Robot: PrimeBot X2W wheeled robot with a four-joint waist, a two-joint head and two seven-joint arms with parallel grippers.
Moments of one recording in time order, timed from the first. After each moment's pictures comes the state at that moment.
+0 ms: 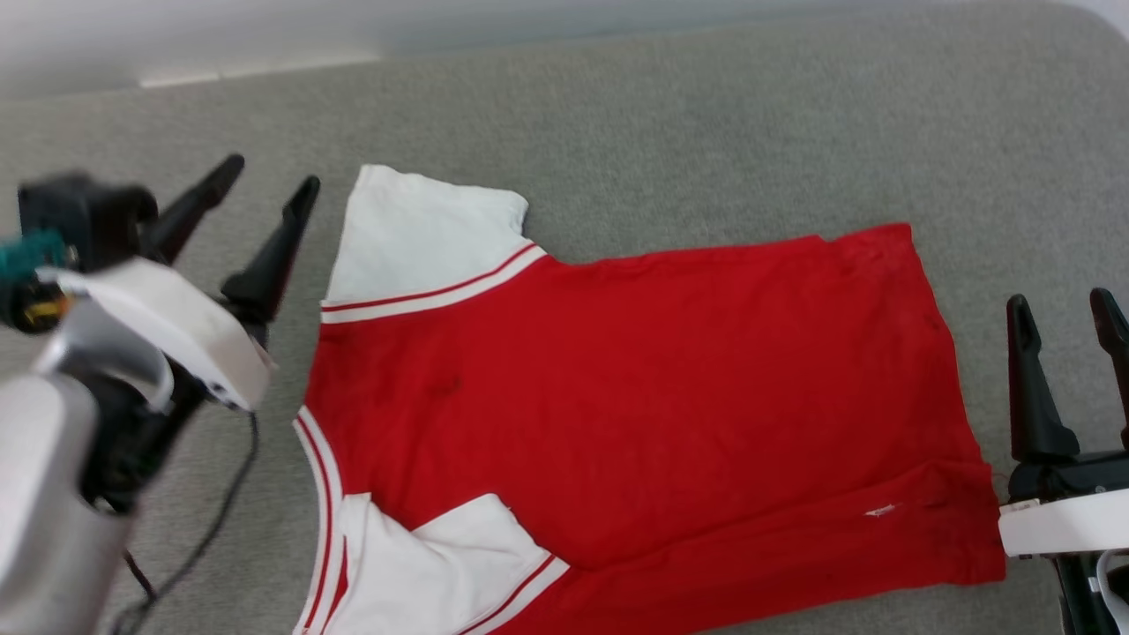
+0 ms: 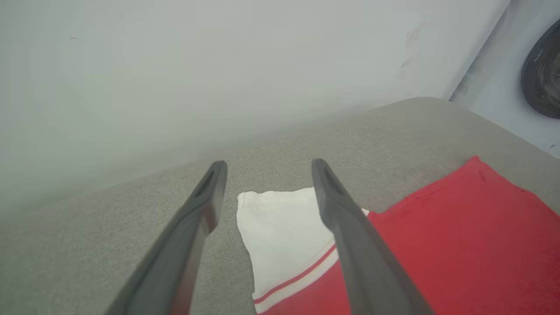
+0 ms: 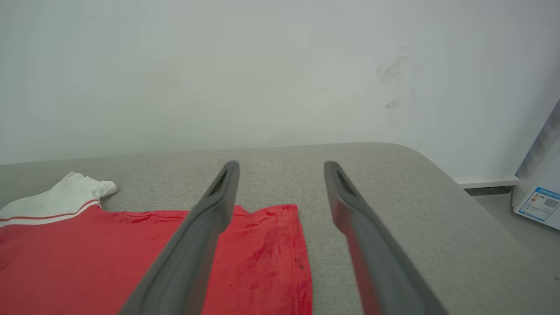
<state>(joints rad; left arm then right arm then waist) -0.47 0.57 -0.25 -0.02 -0.65 -0.12 0.15 -0.04 -0.19 -0.10 -0.19 0.27 0.13 -0.09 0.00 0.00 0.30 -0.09</state>
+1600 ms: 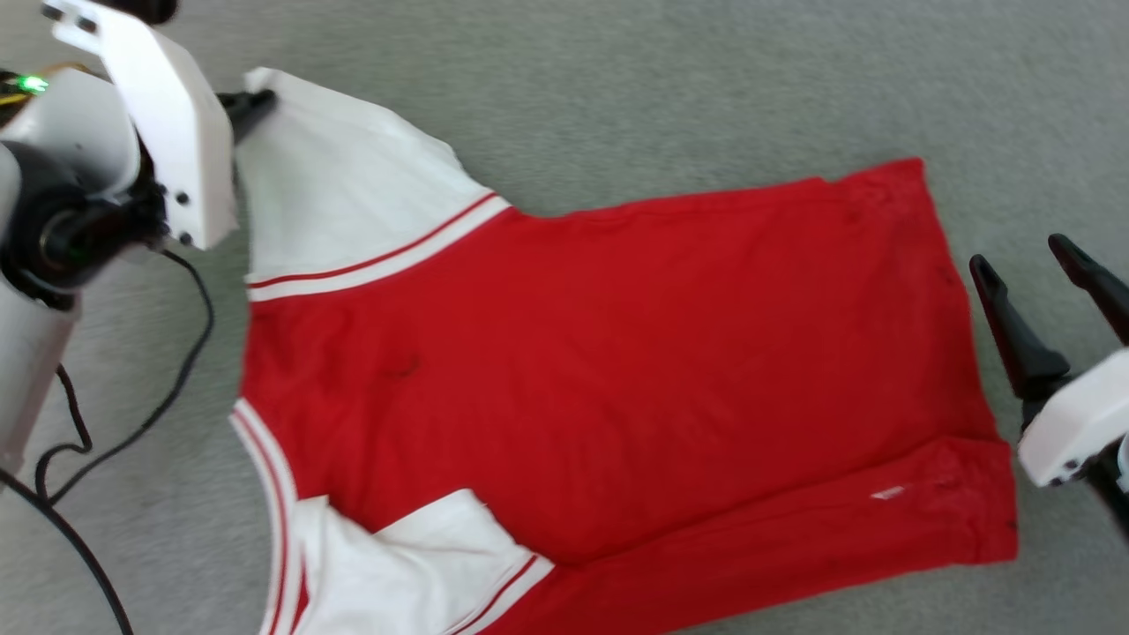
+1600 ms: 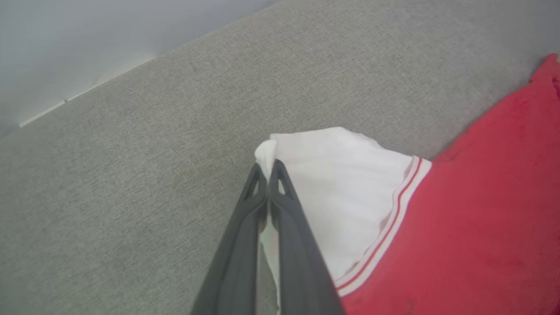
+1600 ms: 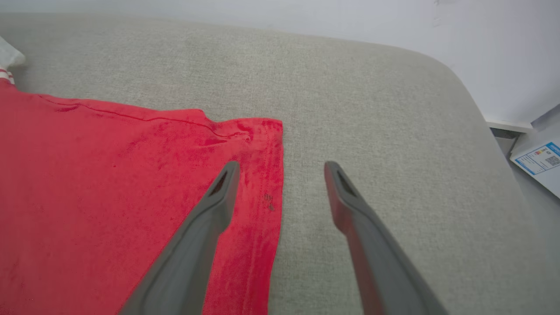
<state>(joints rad) -1.00 0.70 -0.57 0.27 -0.91 -0.13 0.70 -0.23 -0.38 0.00 -0.14 0.33 0.13 0.30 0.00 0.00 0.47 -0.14</state>
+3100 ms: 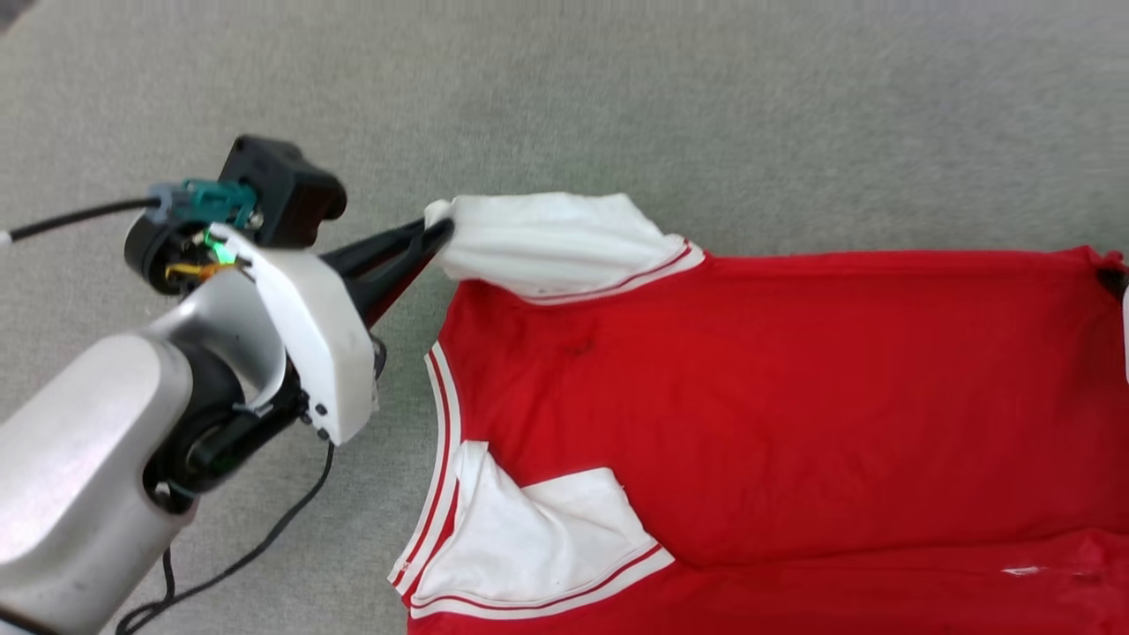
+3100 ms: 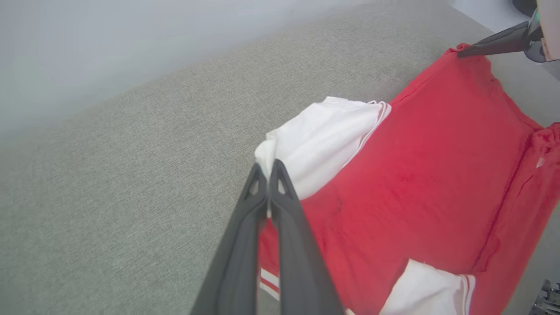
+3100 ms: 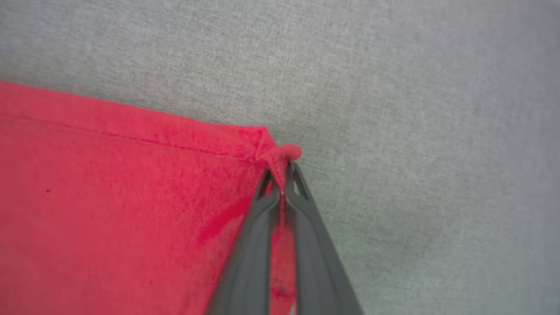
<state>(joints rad) -0.75 0.74 -0.70 -0.13 -0.92 -0.07 0.35 -0.56 -0.63 0.15 0.25 0.47 0.13 0.82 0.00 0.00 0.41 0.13</state>
